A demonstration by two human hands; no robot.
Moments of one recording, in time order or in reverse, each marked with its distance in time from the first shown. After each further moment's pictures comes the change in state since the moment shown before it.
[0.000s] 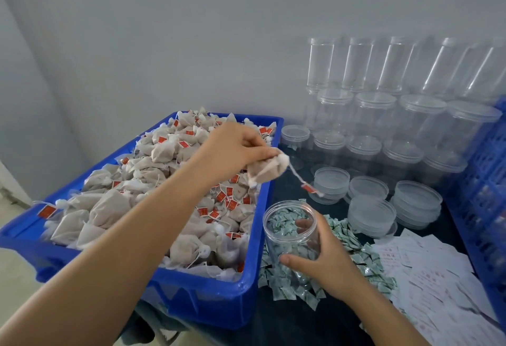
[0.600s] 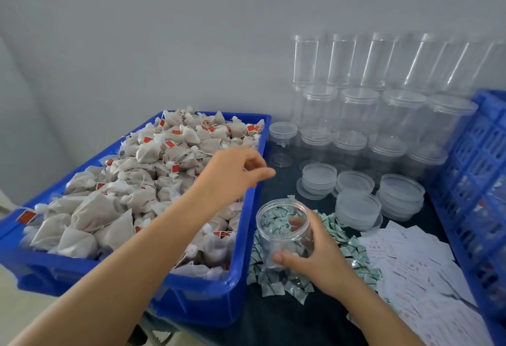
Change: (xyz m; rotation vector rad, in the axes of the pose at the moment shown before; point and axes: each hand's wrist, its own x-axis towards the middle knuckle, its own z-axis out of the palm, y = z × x) left_hand -0.008 -0.015 0.040 0.097 -0.039 0.026; right_hand -0.005 0.011 -0.006 -0.008 0.020 0.020
